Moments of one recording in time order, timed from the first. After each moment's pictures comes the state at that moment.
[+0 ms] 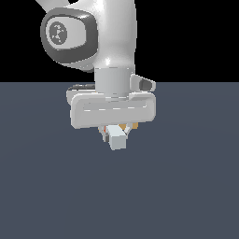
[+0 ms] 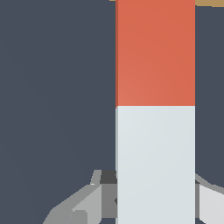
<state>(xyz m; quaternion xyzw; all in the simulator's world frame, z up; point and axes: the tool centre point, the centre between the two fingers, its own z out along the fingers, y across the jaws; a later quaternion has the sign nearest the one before) -0.010 -0.022 0.061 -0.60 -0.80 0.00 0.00</state>
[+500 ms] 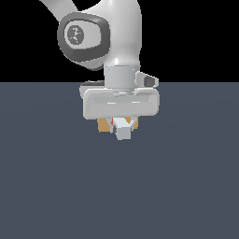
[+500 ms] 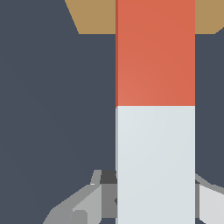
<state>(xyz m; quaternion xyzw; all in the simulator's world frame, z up) 0.006 0.014 0.068 -0.63 -0.78 0.00 0.00</state>
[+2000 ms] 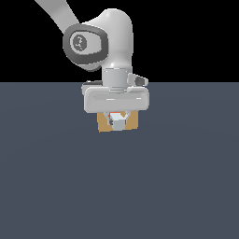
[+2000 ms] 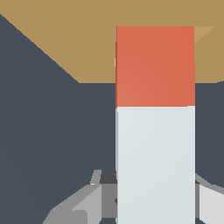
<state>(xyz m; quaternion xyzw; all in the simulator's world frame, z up) -0.007 0.072 0.068 -0.63 -0.78 0.00 0.00</state>
